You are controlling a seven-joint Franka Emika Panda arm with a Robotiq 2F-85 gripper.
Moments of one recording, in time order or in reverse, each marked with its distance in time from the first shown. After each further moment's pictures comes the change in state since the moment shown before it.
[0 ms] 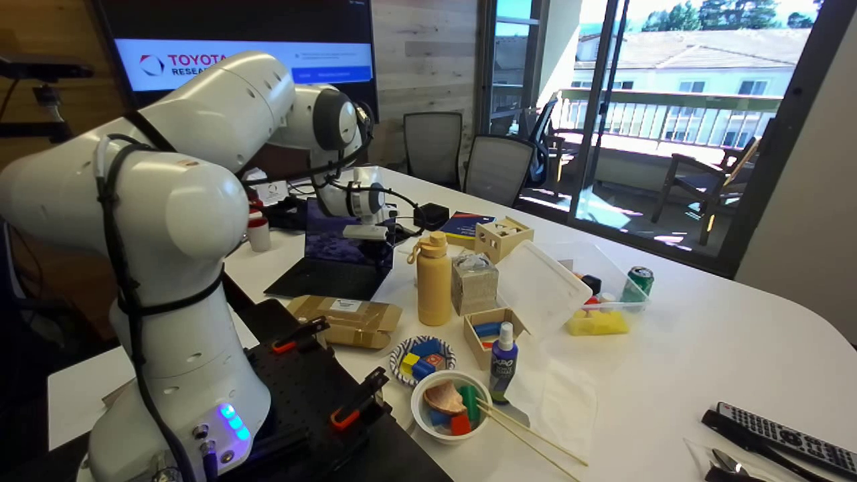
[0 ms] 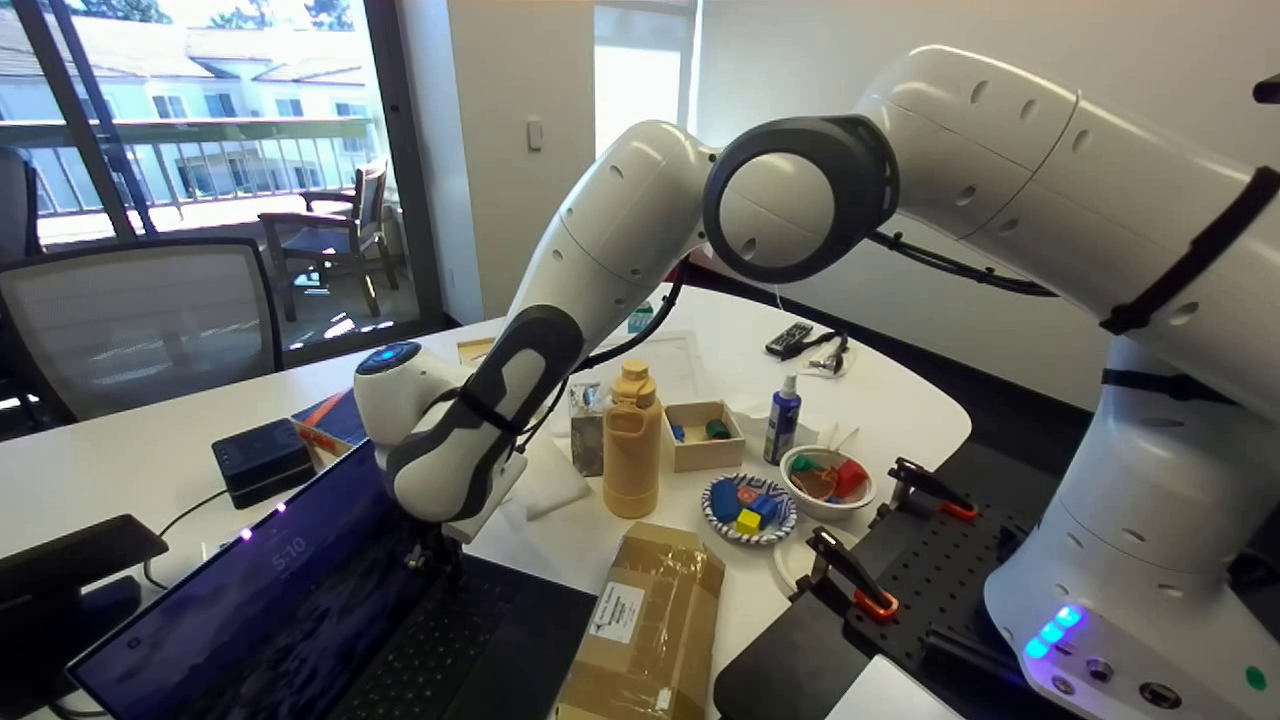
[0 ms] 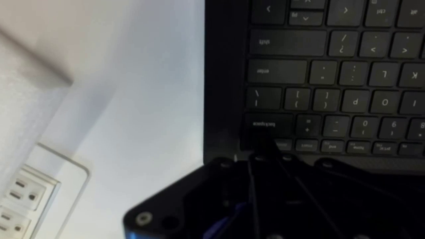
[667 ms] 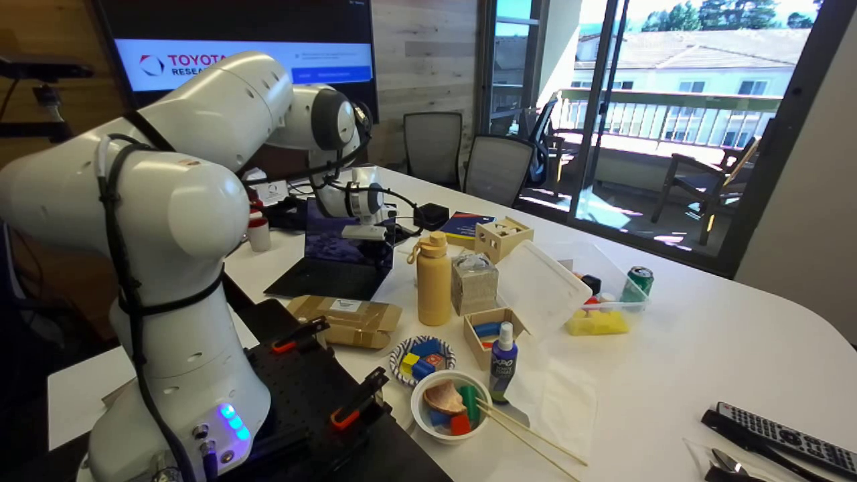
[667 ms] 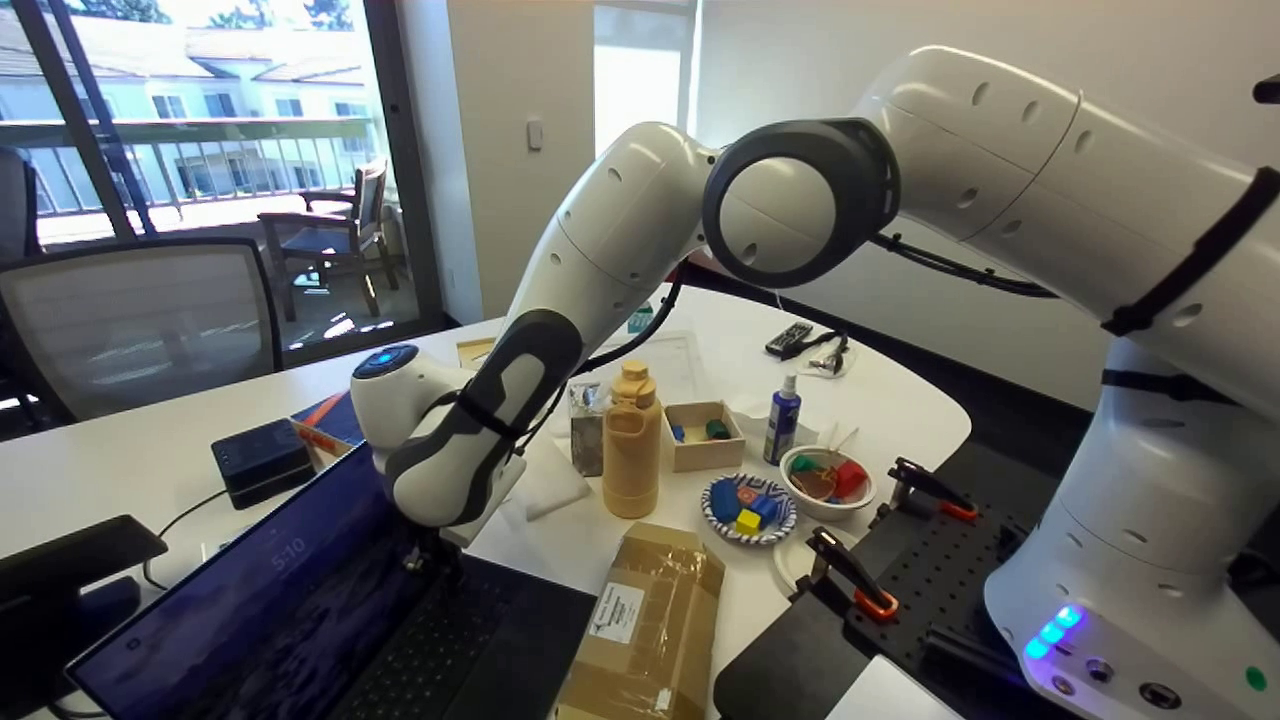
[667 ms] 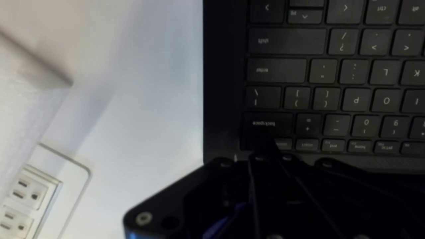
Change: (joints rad) arm 0.017 0.004 -0.016 0.004 -0.002 0.004 0.021
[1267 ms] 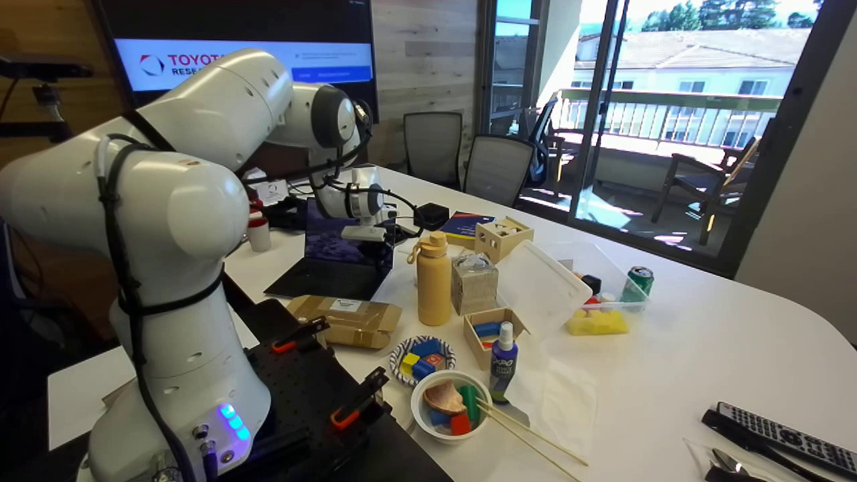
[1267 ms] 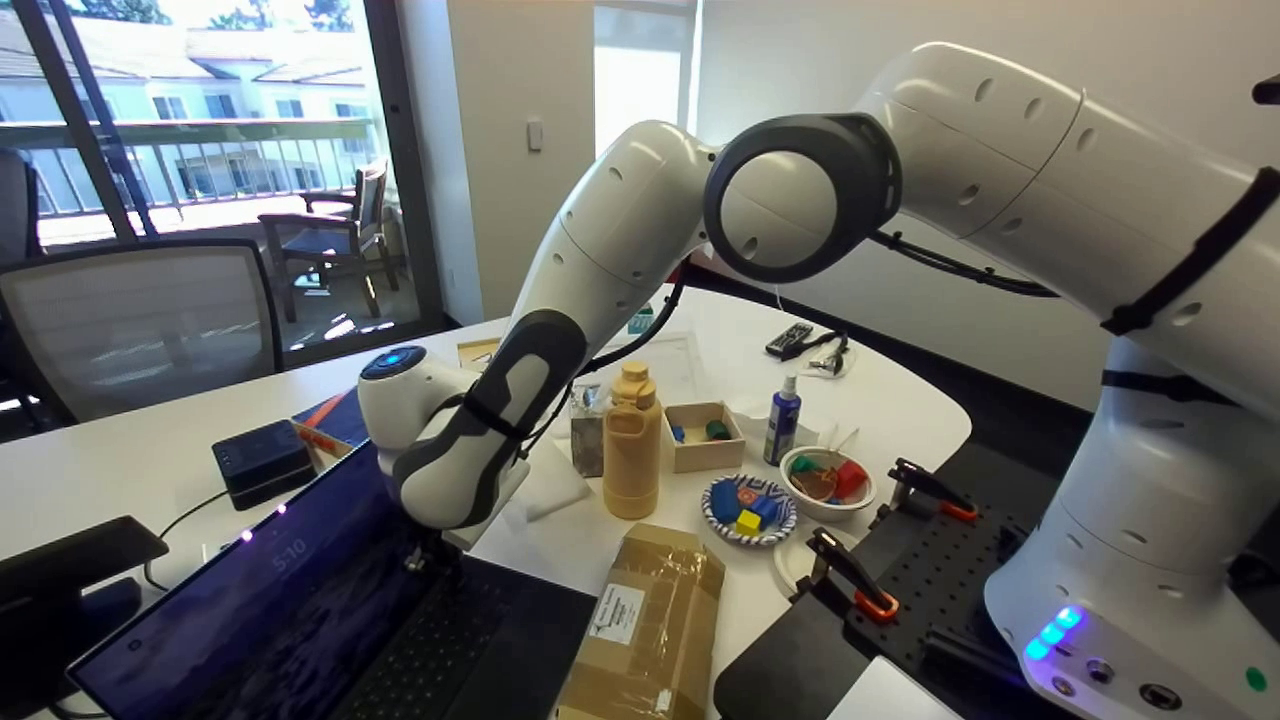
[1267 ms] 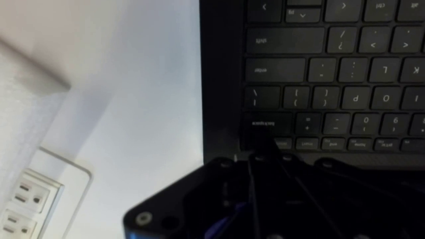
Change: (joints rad) arm -0.004 -0.013 -0.001 -0.033 0.000 0.042 0.021
